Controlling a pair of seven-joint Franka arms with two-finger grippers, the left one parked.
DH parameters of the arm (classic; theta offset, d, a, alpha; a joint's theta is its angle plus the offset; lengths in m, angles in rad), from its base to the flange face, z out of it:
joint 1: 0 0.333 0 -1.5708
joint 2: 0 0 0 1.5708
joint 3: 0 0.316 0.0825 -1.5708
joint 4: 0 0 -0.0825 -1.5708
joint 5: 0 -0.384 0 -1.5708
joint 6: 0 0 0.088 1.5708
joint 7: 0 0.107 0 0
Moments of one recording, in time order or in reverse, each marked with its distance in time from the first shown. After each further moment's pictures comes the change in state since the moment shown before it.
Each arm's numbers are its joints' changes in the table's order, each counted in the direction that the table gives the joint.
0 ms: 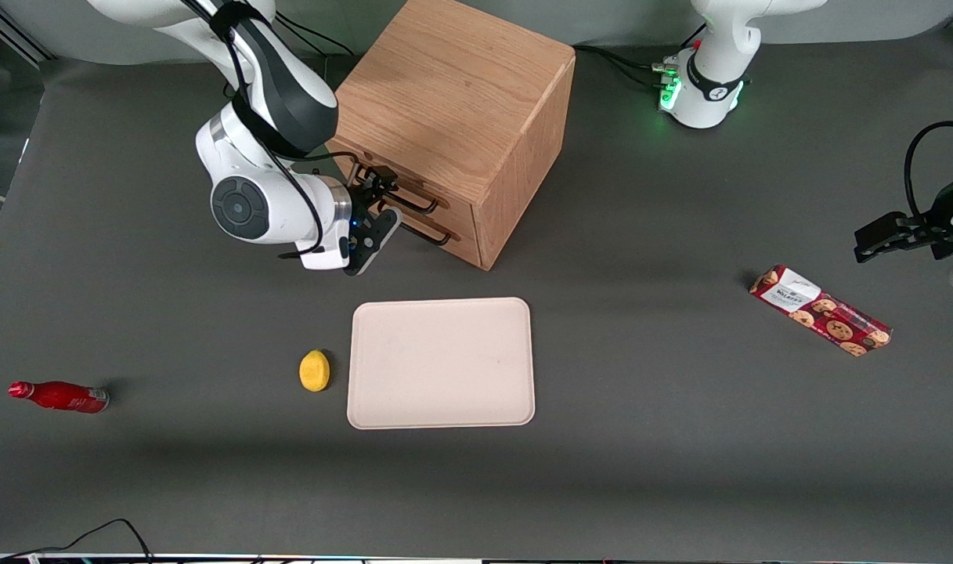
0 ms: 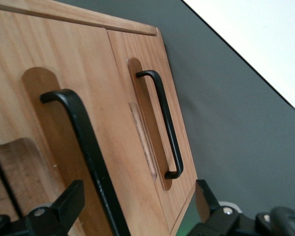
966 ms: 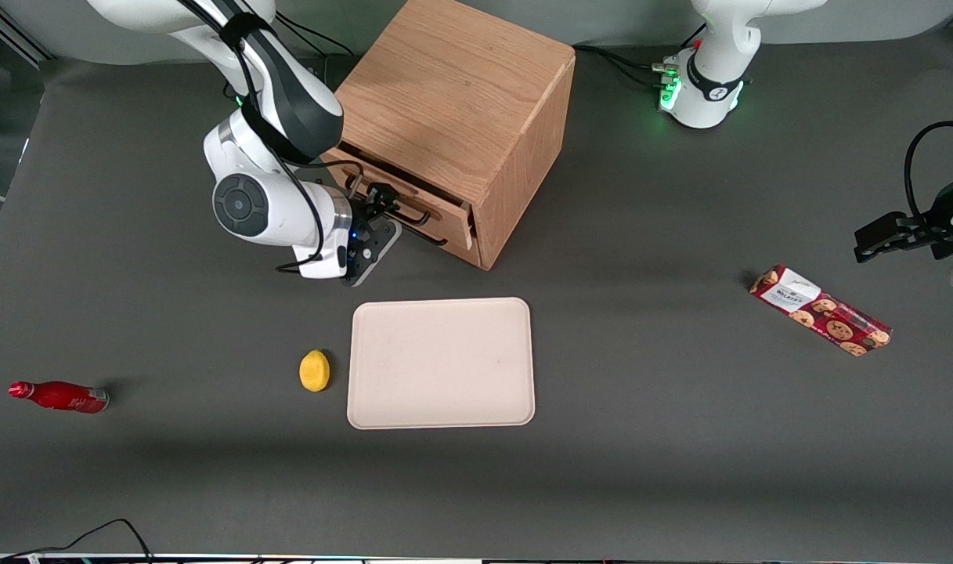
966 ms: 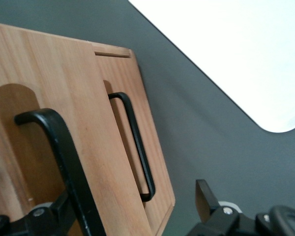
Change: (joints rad) arm -0.008 0.013 0.000 0.026 0.069 0.132 -0.001
